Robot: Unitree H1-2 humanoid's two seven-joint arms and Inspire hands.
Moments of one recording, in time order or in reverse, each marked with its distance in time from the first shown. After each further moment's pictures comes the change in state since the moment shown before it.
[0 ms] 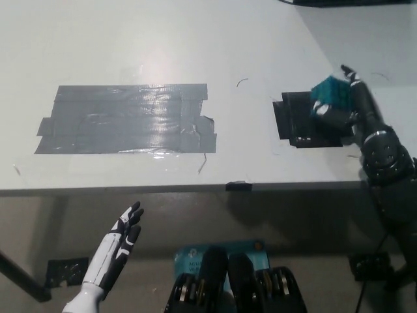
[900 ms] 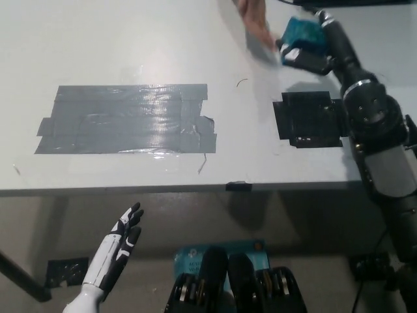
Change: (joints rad) left_arm 0.006 0.000 -0.002 0.000 0.000 -0.003 0.001; right_arm -0.074 0.065 -0.073 -0.334 0.019 0.132 0.029
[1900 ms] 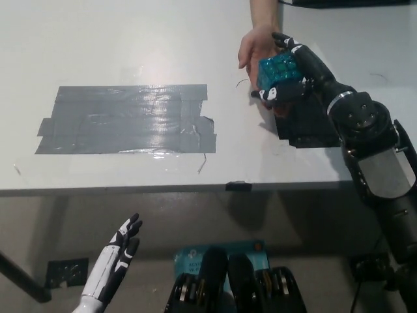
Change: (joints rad) left_arm 0.039 -0.003 -0.001 0.000 0.005 -0.017 0.008; right_arm -0.006 0.011 0.077 0.097 0.106 0.033 0.195
